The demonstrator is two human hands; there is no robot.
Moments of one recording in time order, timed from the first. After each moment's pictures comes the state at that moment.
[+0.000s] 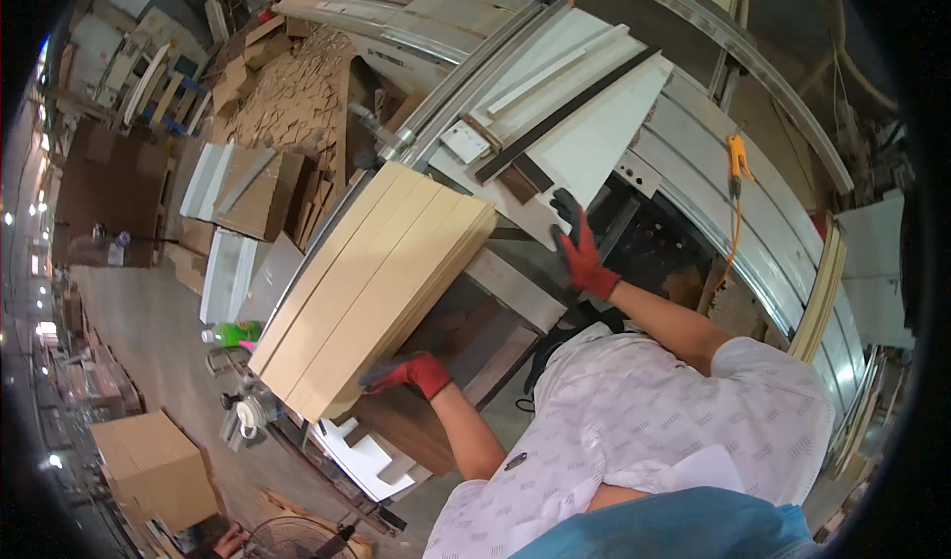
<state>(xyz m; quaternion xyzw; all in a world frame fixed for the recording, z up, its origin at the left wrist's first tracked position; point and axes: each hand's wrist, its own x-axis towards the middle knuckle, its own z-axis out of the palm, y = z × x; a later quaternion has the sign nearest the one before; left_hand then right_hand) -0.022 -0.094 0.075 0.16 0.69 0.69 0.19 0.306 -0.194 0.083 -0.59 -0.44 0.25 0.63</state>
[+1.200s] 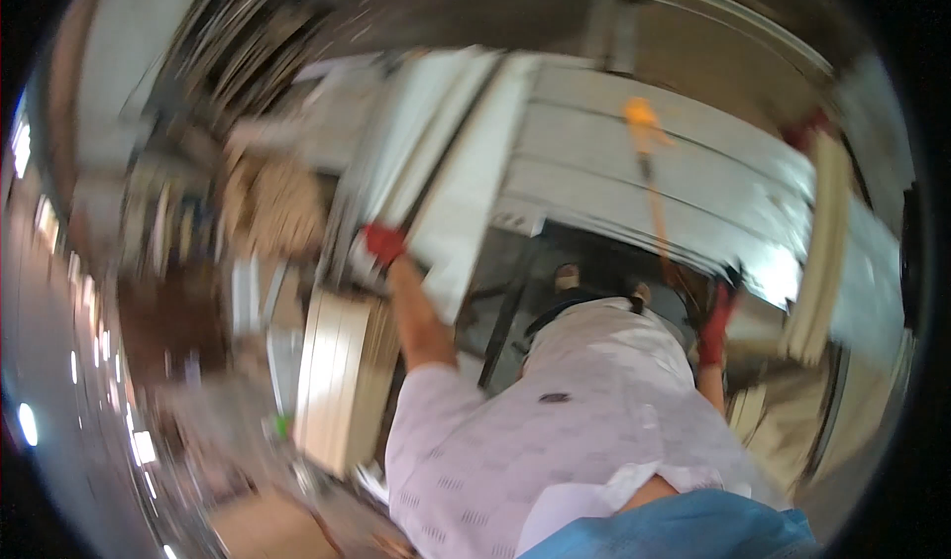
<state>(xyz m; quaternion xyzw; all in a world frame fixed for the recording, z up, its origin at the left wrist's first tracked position) 0.378 0.094 0.036 0.84 0.49 -0.05 -0.21 0.499 -0.612 0.034 -0.74 0.04 -0.07 0.67</state>
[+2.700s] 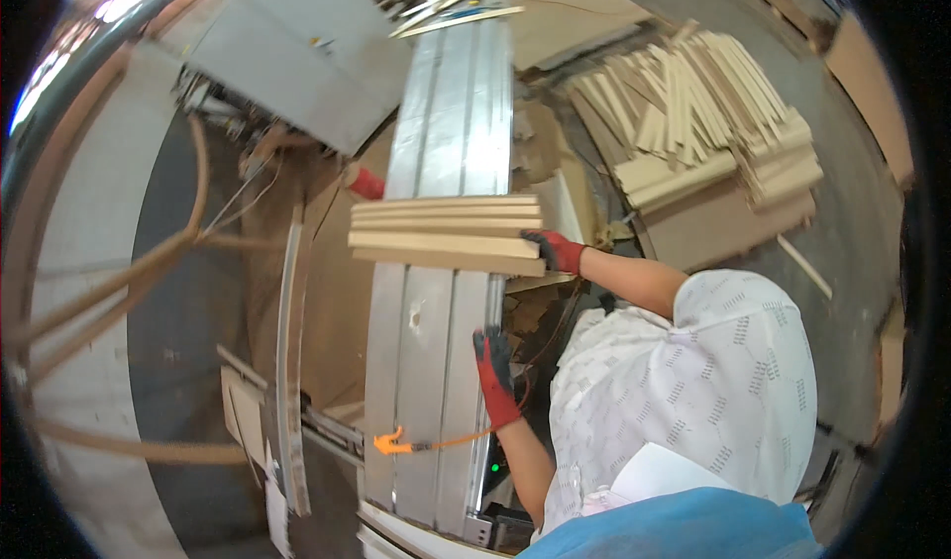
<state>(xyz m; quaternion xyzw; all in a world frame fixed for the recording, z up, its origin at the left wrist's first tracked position) 0.588 -0.562 0.044 0.57 -0.02 -0.41 0.71 0.517 -0.858 -0.042 -0.20 0.31 -0.14 0.92</state>
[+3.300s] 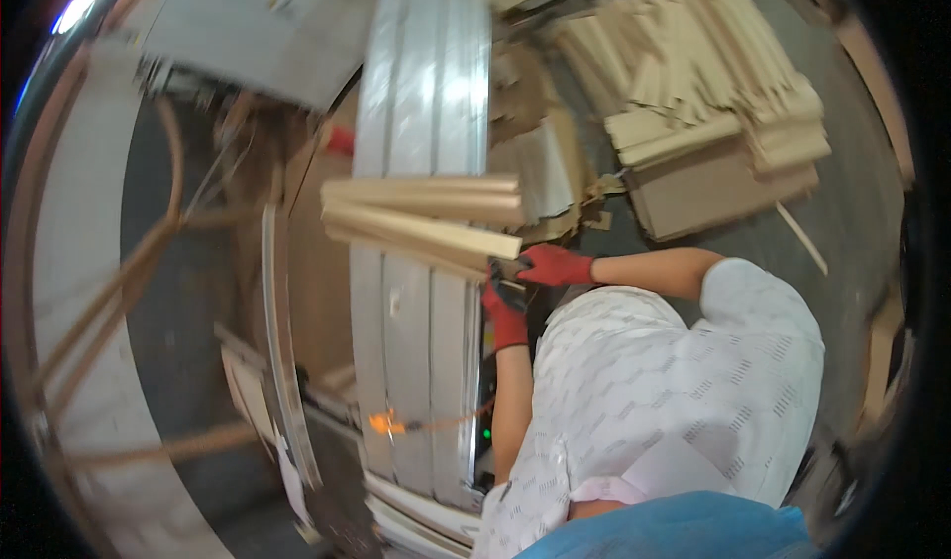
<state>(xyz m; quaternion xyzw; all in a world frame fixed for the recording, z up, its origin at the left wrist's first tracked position) 0.544 -0.733 -0.010 0.59 -0.01 -0.43 0.68 0.422 -0.839 0.000 -0.79 0.27 -0.07 0.55</state>
